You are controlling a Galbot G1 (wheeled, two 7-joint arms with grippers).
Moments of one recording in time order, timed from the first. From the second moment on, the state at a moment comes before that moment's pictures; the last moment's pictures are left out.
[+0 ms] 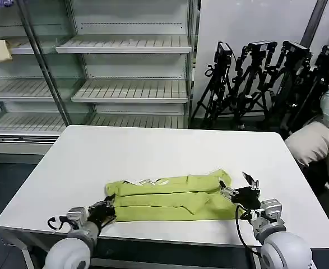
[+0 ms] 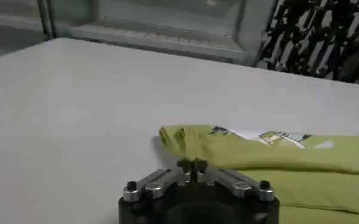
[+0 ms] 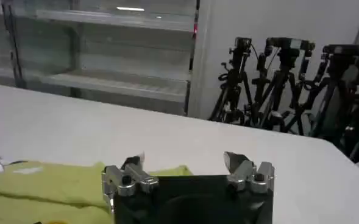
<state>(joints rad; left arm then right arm) 1.32 -1.08 -0.40 -2.10 -0.71 0.58 -0.40 -1.33 1.14 0.53 2.18 0.33 -0.54 0.05</state>
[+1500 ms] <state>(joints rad) 1.15 -1.17 -0.14 -2.18 -0.55 0.57 -0.15 -1.41 1.15 0.66 2.26 0.36 -0.51 0.02</state>
